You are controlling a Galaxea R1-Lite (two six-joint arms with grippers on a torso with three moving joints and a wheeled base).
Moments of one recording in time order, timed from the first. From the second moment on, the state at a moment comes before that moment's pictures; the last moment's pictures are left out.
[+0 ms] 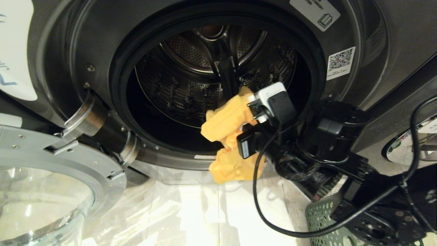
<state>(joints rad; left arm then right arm) -0.01 0.00 0.00 0.00 0.00 0.00 0.84 1.85 -0.96 -1.03 -0.36 -0.26</state>
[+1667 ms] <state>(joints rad) -0.01 0.00 0.00 0.00 0.00 0.00 0.71 2.41 -1.96 -1.19 -0.49 -0.52</state>
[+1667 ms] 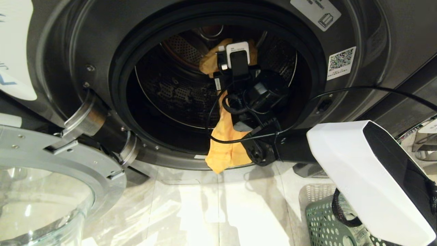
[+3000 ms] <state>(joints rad) -0.01 0.00 0.00 0.00 0.00 0.00 0.76 2.38 -1.73 -0.91 -0.78 -0.27</state>
